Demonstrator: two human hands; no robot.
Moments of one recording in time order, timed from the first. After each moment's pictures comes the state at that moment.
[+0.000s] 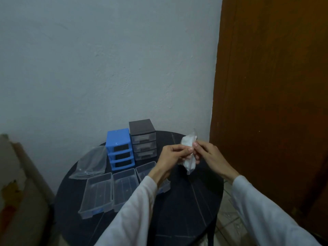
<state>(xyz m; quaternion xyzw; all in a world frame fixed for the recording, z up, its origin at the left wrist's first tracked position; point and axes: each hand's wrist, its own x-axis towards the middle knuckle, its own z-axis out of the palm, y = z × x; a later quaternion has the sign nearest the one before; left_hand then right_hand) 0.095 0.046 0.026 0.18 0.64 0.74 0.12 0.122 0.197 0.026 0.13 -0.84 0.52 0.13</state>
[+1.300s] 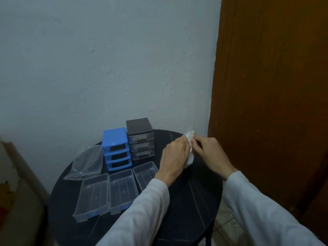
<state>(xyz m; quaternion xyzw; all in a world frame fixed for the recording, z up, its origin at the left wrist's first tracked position) 0.089 0.061 0.024 0.29 0.87 0.30 -0.27 0.111 0.196 0.035 0.11 -0.92 0.30 0.23</state>
